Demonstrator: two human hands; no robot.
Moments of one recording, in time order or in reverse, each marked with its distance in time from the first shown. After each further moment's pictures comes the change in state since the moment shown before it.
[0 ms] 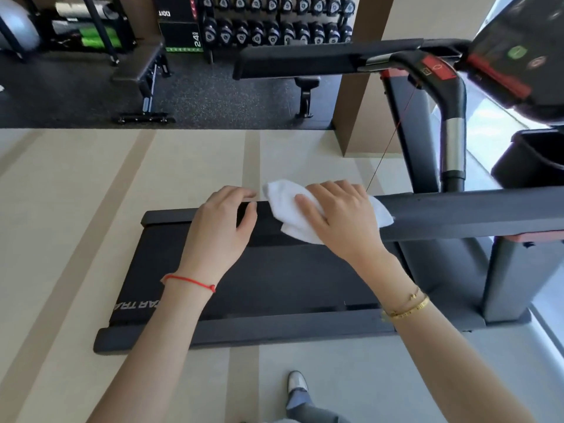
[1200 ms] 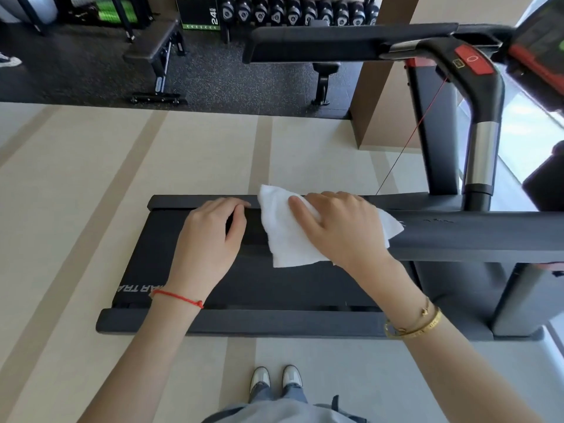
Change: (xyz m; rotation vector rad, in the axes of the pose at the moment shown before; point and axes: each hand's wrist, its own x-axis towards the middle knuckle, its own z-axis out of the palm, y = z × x) left_hand 0.006 -0.010 0.021 0.005 0.049 -0.071; right_hand 0.020 0.000 0.000 -0.032 -0.123 0.047
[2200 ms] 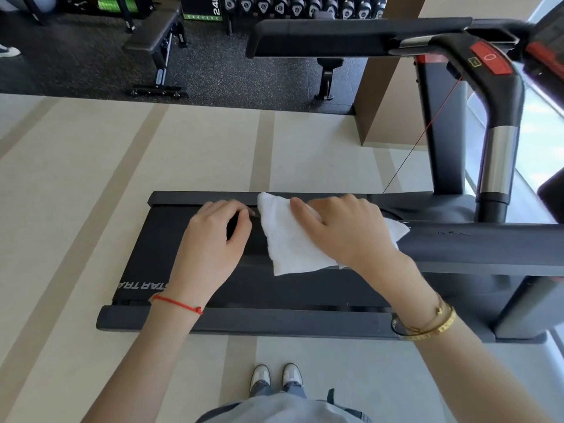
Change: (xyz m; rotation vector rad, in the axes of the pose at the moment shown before) left_hand 0.009 -0.007 0.003 -0.032 -0.017 -0.039; right_hand 0.021 -0.004 -0.004 0.085 -0.211 0.045
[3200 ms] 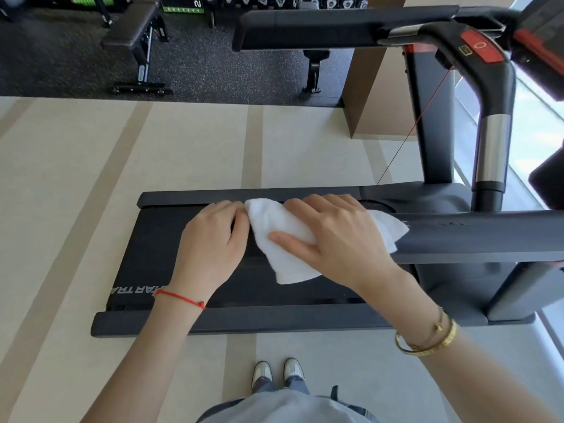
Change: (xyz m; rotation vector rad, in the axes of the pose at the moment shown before) left_hand 0.007 -0.006 0.006 0.011 -0.082 -0.038; right_hand -0.020 -0.002 0.012 -0.082 0.113 -0.277
